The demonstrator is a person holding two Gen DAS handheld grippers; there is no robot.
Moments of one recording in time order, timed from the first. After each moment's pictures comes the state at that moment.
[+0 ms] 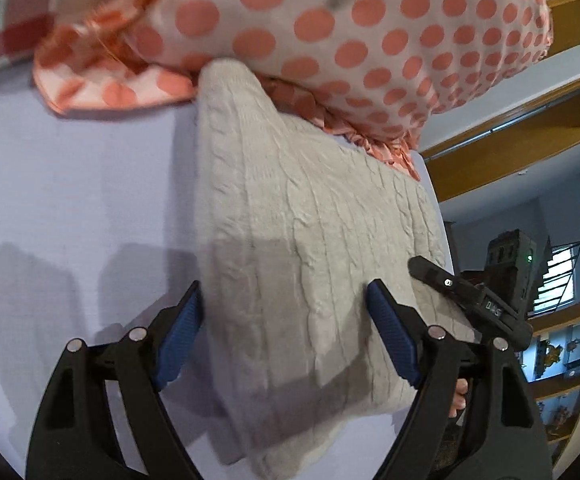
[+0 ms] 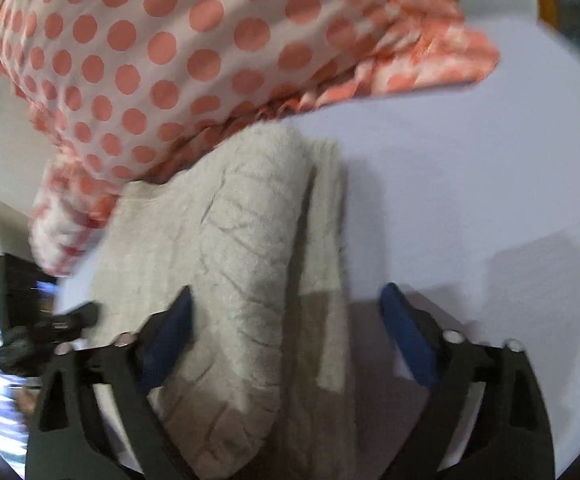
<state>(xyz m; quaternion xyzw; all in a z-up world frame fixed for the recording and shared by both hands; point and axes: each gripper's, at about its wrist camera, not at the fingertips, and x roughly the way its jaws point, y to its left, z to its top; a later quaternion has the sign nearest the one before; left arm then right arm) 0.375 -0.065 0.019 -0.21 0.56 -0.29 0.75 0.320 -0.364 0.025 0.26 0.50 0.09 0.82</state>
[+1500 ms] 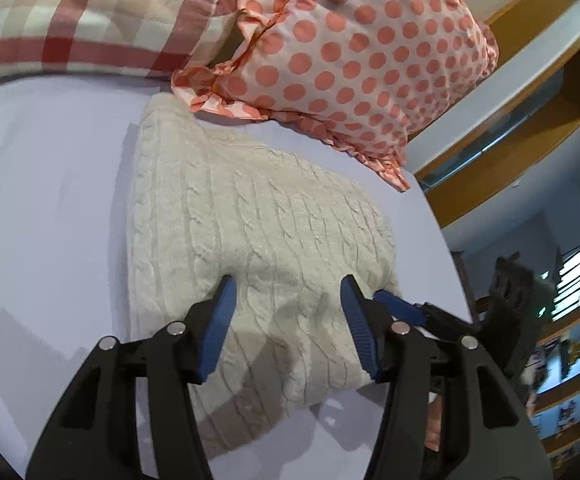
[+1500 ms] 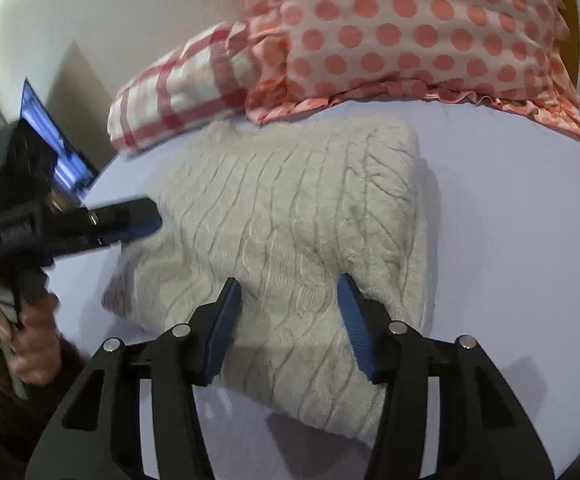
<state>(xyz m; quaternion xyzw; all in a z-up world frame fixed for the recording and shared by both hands) 0.259 0.043 0.049 -0.19 0.46 -0.27 0.82 0.226 -0.181 0.046 0.08 0.45 0.21 0.86</state>
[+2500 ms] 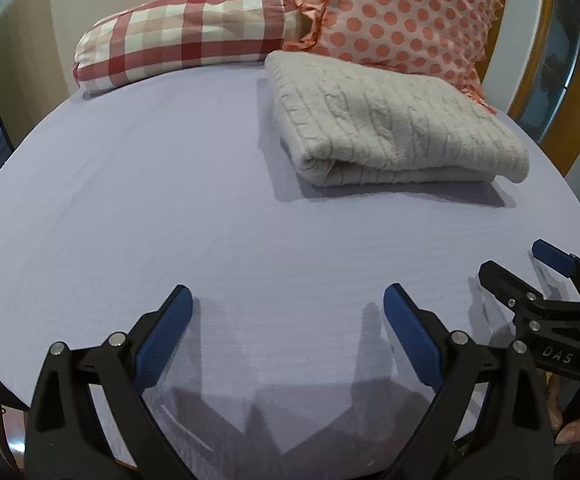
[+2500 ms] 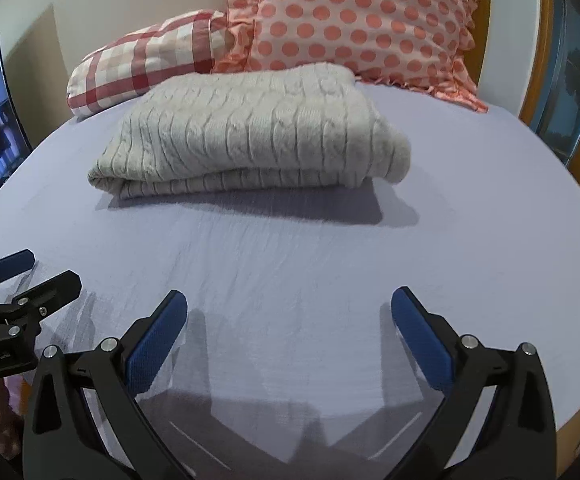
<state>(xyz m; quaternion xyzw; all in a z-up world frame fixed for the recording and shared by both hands) 0.077 0.060 0.007 0.00 0.43 -0.06 0.90 0.073 -0.153 0.016 0.00 0.41 0.04 0.91</state>
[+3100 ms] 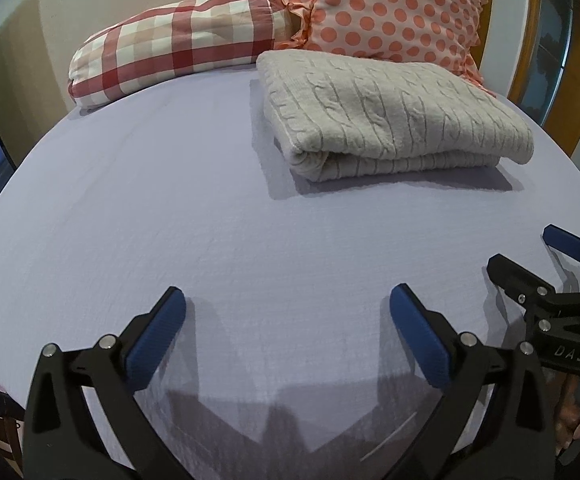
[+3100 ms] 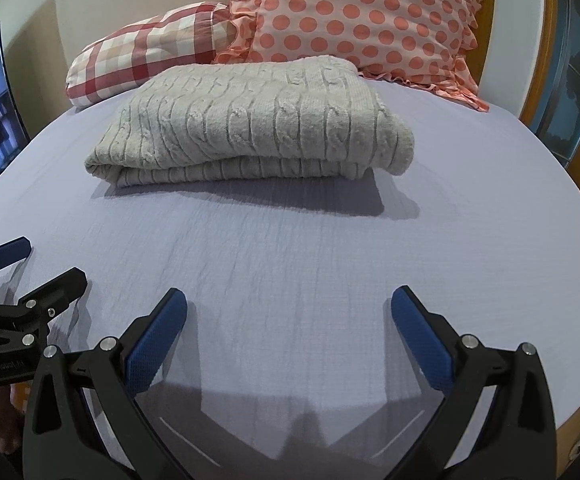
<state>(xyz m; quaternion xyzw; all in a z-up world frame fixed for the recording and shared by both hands) 0.079 0.050 0.002 0.03 0.43 -0.06 0.90 0.069 -0.151 0.013 -0.01 0.41 0.04 0.91</state>
